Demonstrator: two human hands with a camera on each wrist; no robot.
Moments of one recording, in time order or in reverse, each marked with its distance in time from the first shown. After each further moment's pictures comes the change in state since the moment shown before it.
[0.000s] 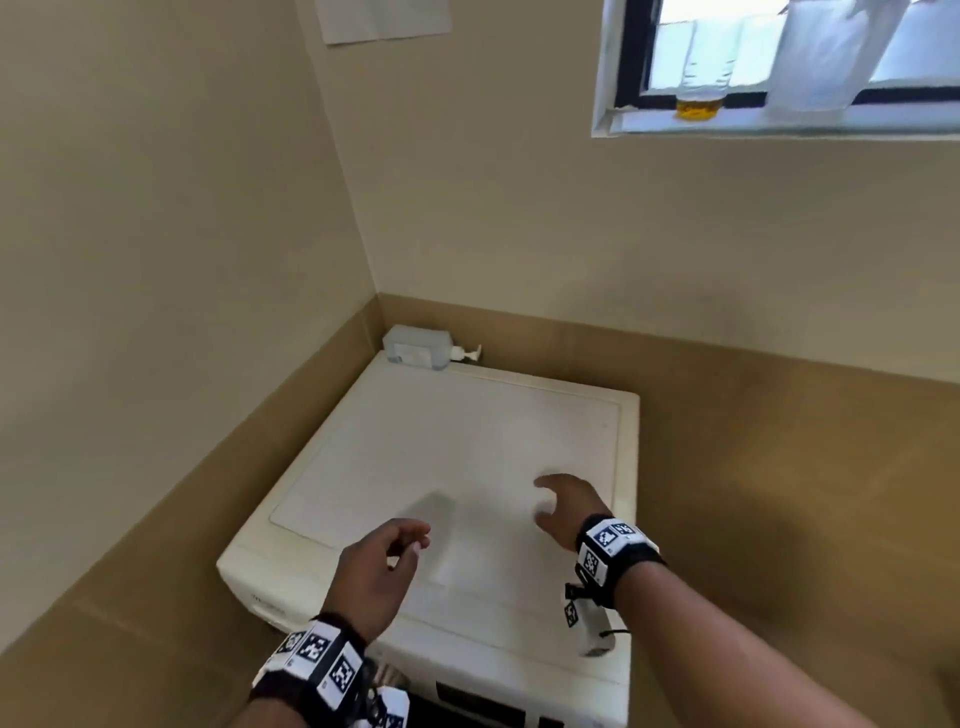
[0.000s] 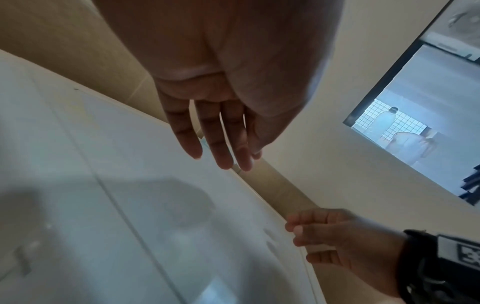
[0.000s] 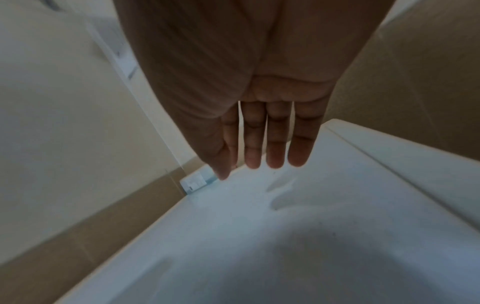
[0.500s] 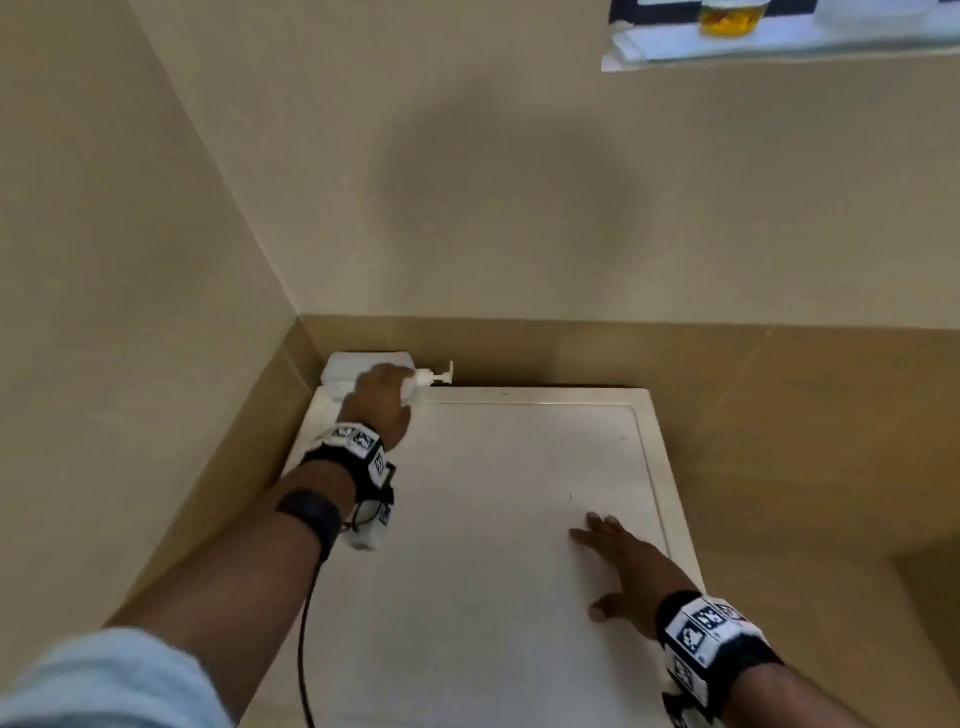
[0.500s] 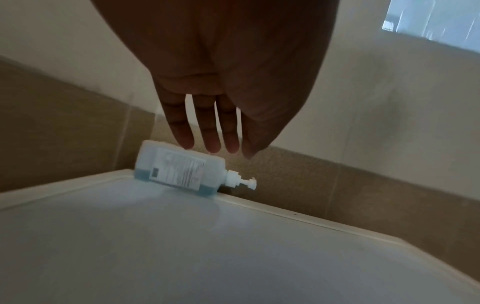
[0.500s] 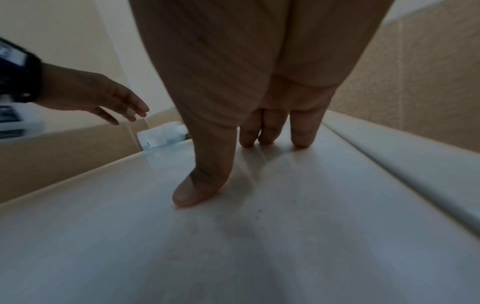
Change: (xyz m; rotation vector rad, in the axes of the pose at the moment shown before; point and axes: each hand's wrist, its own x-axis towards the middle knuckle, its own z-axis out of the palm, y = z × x) left_hand 0.390 -0.022 -0.005 0.688 -0.170 0.308; right_hand 0.037 0.023 0.020 0.006 -0.183 0.172
